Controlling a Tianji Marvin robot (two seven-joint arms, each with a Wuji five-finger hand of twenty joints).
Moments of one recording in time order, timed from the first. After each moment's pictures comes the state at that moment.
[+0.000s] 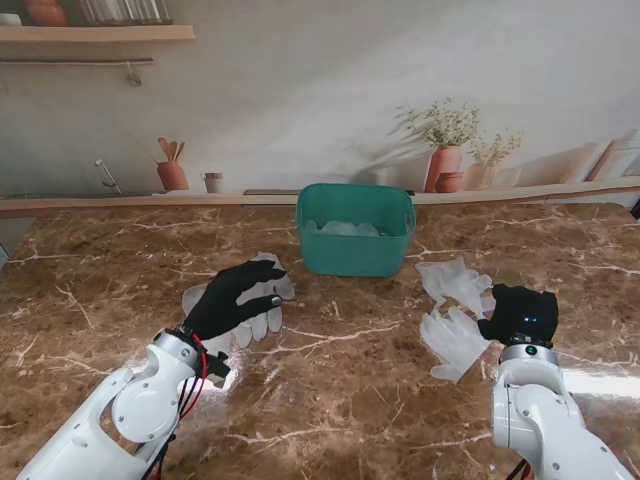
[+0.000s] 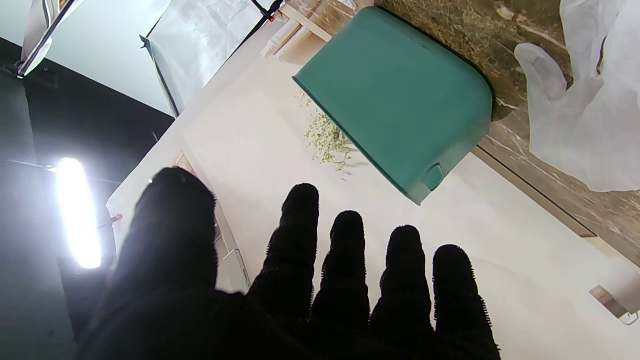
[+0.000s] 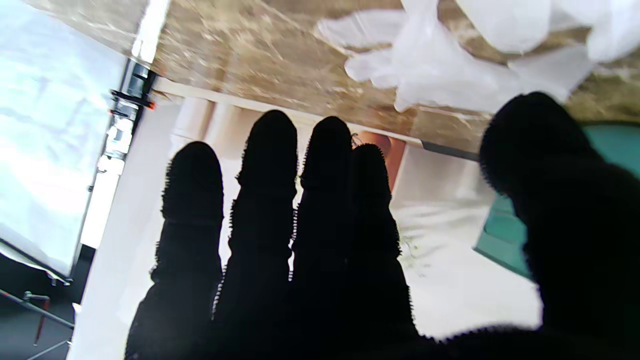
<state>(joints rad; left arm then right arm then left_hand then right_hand) 1.62 -1.15 -1.20 -1.58 0.44 -0.34 0.16 -1.76 -1.06 1.37 -1.63 -1.34 0.55 -0.15 0.75 -0.11 0.01 -0.08 0.61 0.04 0.21 0.18 0.47 0.04 0.22 0.21 0.29 0.10 0.18 0.37 -0.03 0.04 0.60 0.32 0.31 -0.76 0.96 -0.16 0.76 -0.08 0.36 0.50 1.03 -0.11 0.61 0.77 1.00 -0.04 0.83 0.78 0.60 0.07 1.23 0.64</state>
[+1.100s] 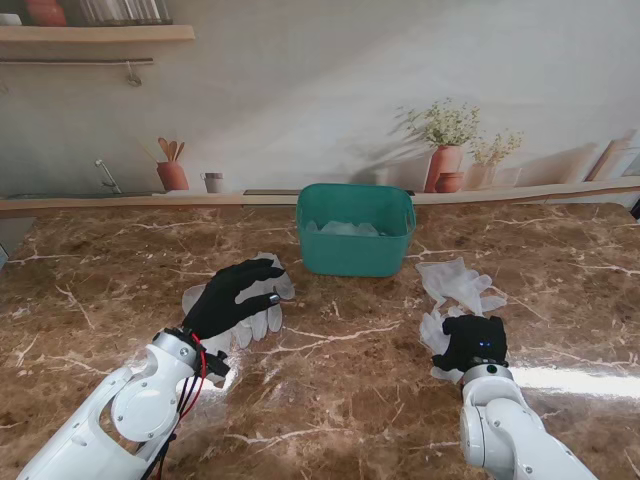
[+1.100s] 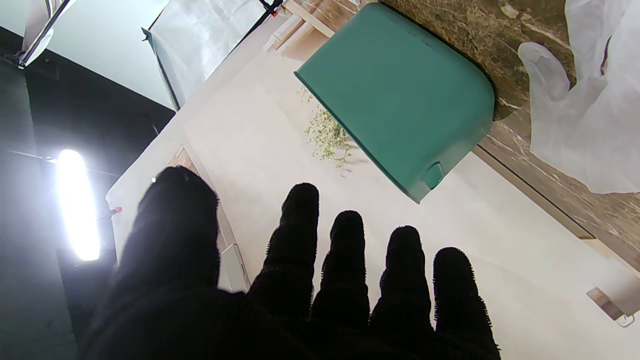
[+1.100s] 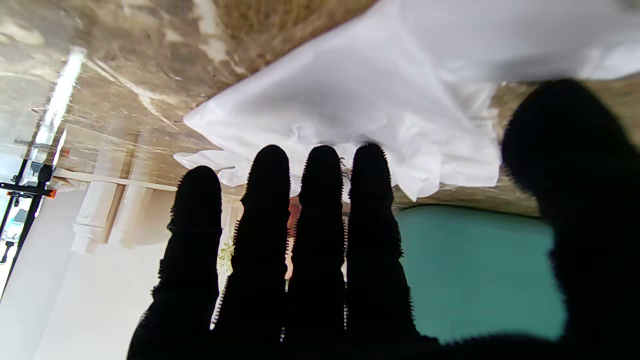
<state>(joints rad) 1.62 -1.15 -1.20 -1.58 0.42 -0.35 0.16 -1.71 -1.07 1.21 -1.53 -1.17 0.45 -0.14 0.76 -0.11 0.01 -0.07 0.62 0.04 0.21 0.18 0.47 0.04 0.22 0.21 0.29 0.10 0.17 0.36 -0.03 0.04 0.55 0.32 0.25 -0.88 1.05 -0.16 0.75 -0.10 0.39 0.55 0.79 -0.09 0.49 0.71 0.67 -0.05 0.71 0.75 0.36 0.07 1.02 0.73</state>
